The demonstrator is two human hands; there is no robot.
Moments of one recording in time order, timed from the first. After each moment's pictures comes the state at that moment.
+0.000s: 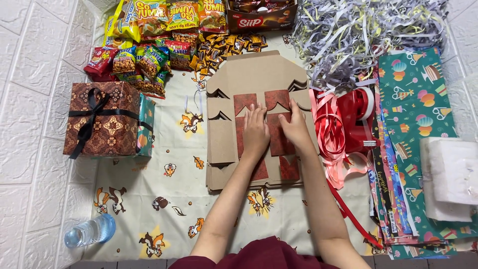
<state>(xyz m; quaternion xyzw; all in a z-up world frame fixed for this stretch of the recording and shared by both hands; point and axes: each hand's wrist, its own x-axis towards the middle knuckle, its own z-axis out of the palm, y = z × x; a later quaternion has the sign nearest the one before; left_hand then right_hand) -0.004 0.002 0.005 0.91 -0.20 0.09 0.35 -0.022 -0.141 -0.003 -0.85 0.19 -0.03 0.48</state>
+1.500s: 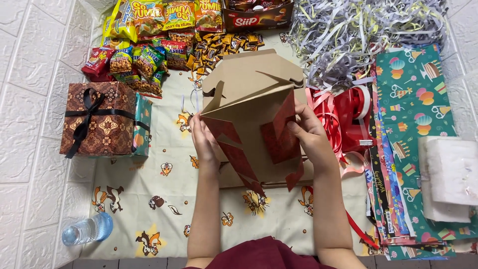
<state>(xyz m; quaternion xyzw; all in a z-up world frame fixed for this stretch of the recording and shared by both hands) -0.016 0.083 0.104 0.50 0.09 0.07 0.86 -0.079 -0.139 0.119 -0.62 -0.06 -0.08 0.78</state>
